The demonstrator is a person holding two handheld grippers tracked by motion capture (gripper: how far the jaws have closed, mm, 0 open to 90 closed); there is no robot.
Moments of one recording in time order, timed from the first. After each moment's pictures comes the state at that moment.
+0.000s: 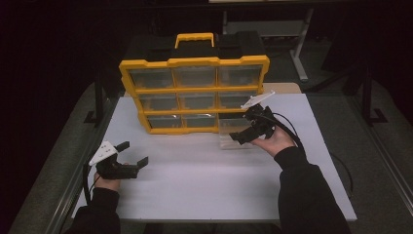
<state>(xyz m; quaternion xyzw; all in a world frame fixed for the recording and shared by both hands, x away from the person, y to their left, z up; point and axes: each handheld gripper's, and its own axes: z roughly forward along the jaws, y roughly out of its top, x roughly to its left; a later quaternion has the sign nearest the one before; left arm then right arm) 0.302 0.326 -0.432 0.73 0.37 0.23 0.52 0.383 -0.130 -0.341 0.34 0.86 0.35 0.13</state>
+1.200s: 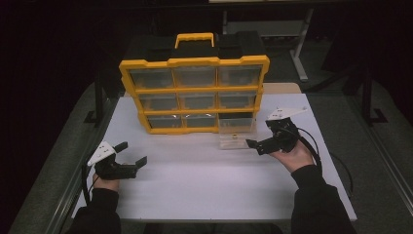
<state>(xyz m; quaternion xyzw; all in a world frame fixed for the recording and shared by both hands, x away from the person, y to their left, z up) 0.300 0.329 -0.432 0.73 0.38 0.23 0.52 0.342 -0.182 -0.353 0.36 0.82 0.42 0.16</state>
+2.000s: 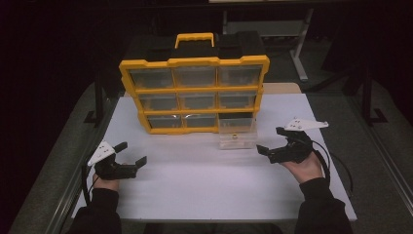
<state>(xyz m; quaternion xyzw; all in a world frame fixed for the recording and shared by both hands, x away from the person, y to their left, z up) 0.300 0.329 -0.433 0.73 0.38 0.23 0.52 0.319 -0.213 -0.375 0.38 0.78 0.48 0.16</state>
